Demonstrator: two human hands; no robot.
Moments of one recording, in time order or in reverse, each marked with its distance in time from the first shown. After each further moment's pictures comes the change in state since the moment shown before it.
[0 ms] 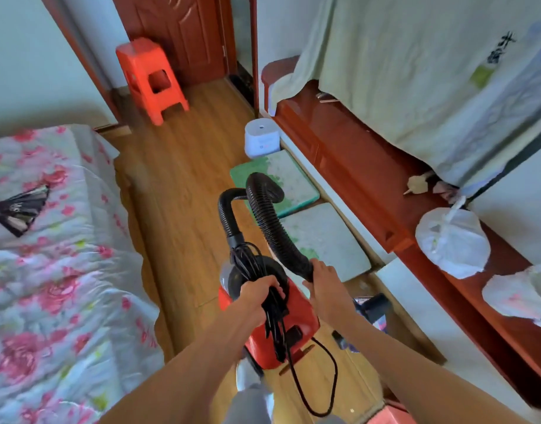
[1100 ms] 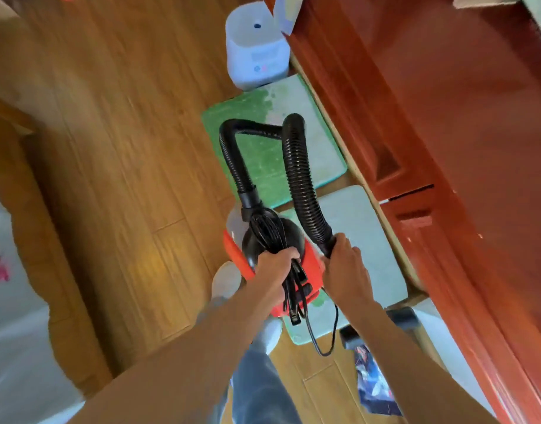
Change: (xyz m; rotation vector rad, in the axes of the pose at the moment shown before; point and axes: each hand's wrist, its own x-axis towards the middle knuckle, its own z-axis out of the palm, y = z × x) left_hand 0.495 0.236 0.166 0.033 0.082 -0.268; right_hand 0.532 0.132 0.119 -0.044 -0.131 0.385
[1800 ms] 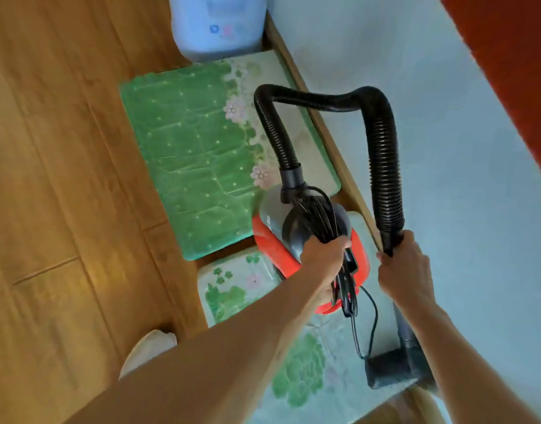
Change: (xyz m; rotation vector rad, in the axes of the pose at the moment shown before) left_hand 0.305 0.023 0.180 0.085 -0.248 0.110; right_hand 0.282 0.147 0.098 -0.014 0.227 0.262
